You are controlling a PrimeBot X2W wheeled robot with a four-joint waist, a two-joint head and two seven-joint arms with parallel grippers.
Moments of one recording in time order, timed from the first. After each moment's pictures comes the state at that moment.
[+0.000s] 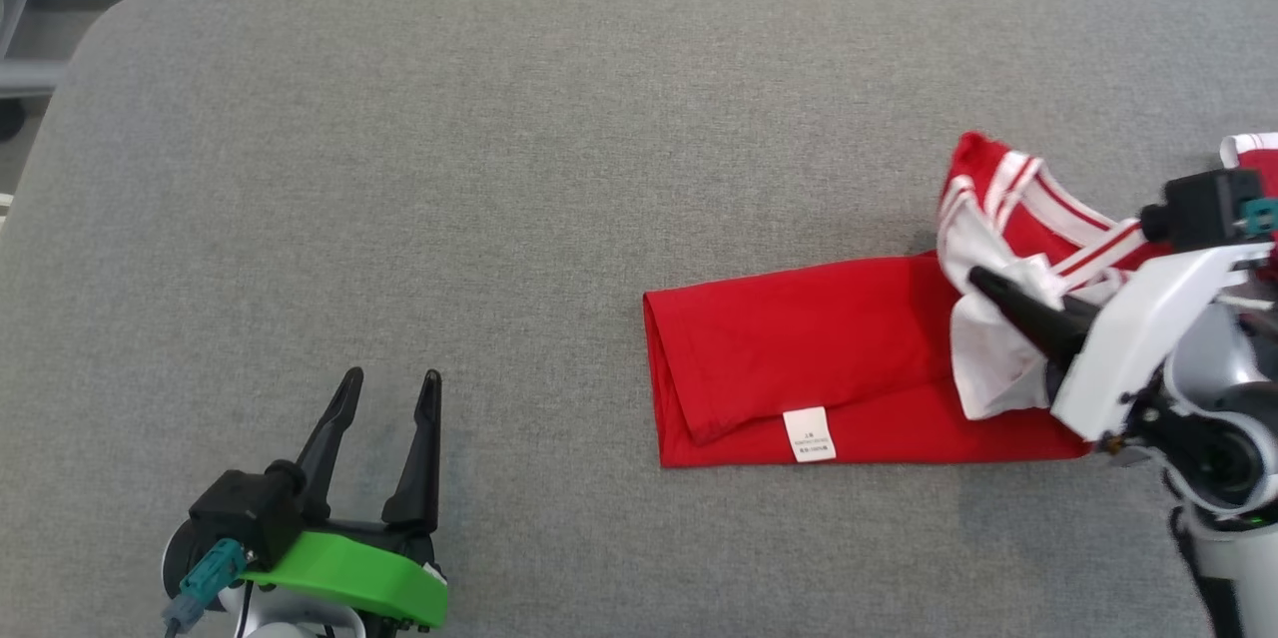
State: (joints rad) left arm -0.08 0.36 -0.46 0.05 -0.63 0.13 -0.26; right arm -0.26 -0.29 -0.03 -0.15 0.75 0.13 0.81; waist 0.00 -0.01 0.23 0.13
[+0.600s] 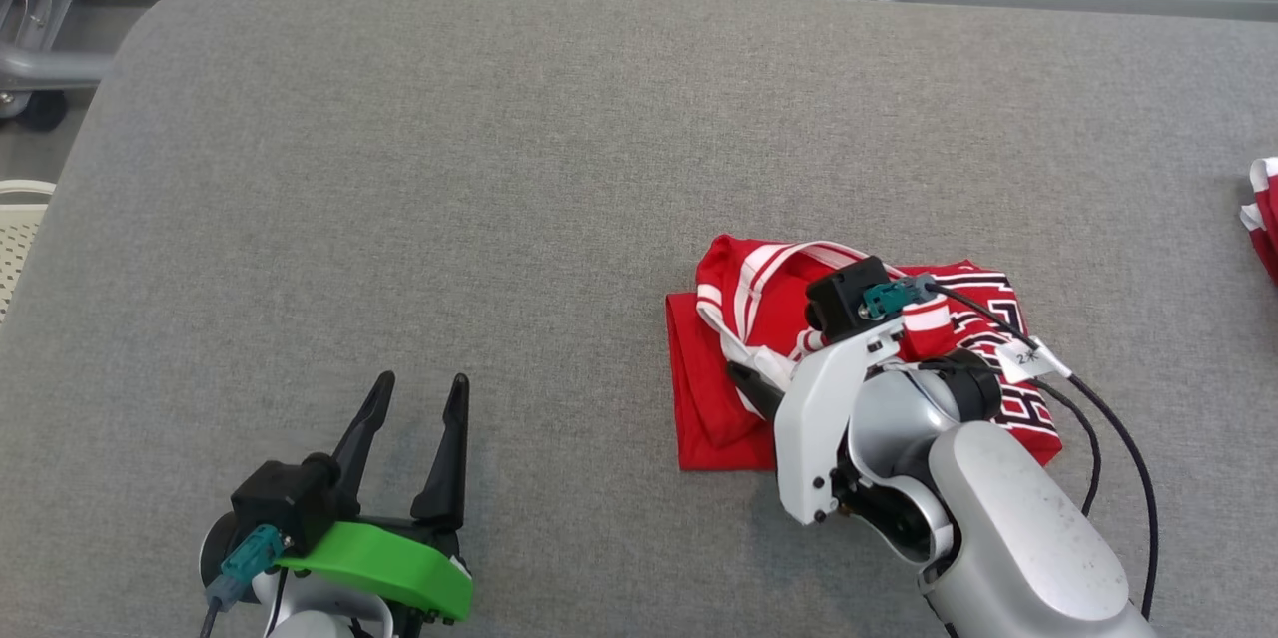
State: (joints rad) left arm -0.11 0.27 -0.43 0.18 -0.57 0.04 -0.26; right arm -0.36 -0.06 0.37 0.18 0.40 0.13 0.59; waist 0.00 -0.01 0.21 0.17
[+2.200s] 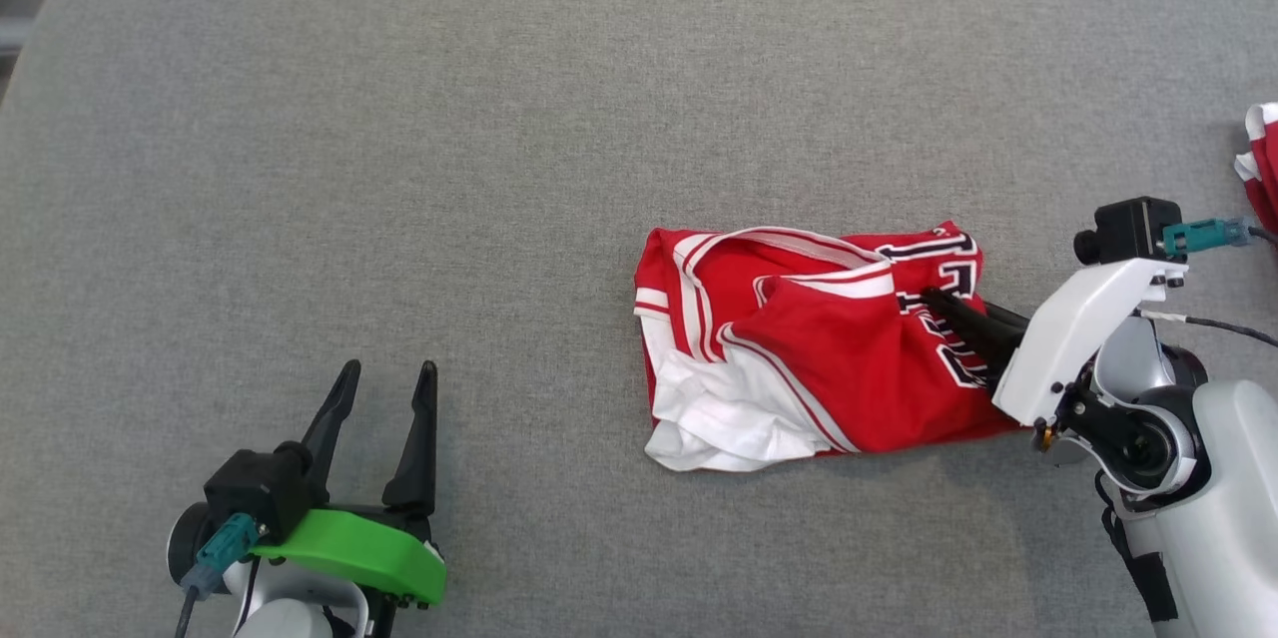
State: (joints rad) left arm -0.13 0.27 -0.37 0.20 -0.52 0.03 -0.25; right arm -0.32 -0.19 0.00 0.14 0.70 0.13 0.69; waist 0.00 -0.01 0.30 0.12
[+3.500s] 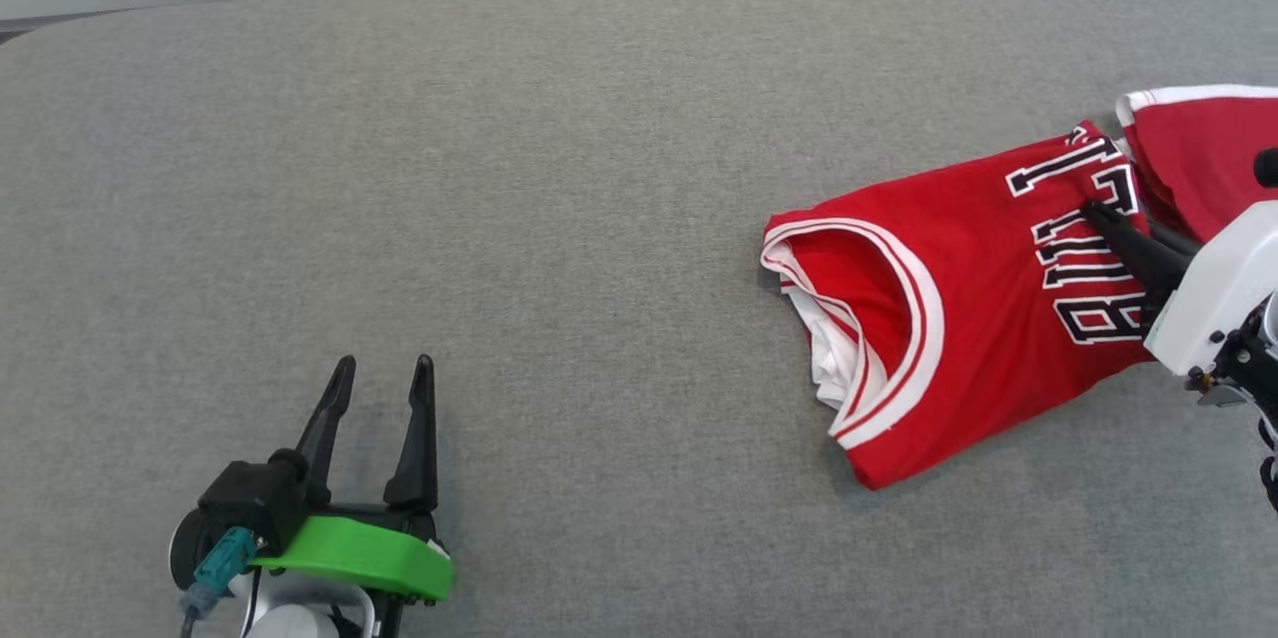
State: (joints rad) left arm -0.08 0.15 -0.24 0.19 -0.41 -0.04 -0.26; right arm -0.33 -0.38 -0.08 -0.03 0.70 0.13 0.71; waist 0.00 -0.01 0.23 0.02
